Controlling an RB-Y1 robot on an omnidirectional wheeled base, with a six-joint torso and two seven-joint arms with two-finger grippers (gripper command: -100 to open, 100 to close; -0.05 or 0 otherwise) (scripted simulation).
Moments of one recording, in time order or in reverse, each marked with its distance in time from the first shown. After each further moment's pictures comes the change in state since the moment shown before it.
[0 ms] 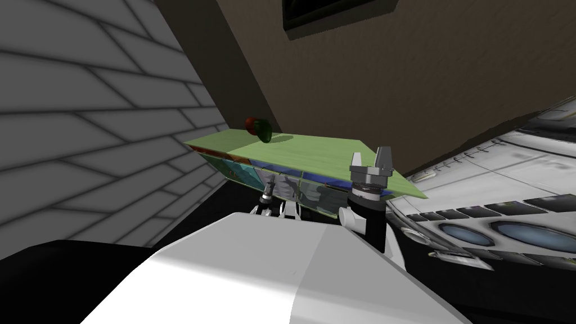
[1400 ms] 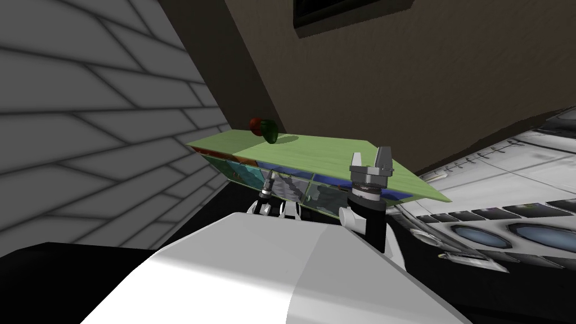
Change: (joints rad) left arm -0.050 0.024 0.018 -0.043 0.019 0.079 0.035; right arm 0.000 0.000 0.000 0.000 0.000 0.000 0.000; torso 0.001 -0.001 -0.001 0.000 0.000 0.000
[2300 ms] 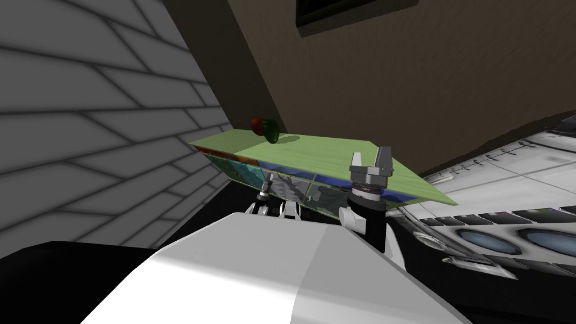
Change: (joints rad) left arm 0.026 0.026 0.014 0.020 -0.003 -0.022 -0.016; right arm 0.000 0.000 0.000 0.000 0.000 0.000 0.000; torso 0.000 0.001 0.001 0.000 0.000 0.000
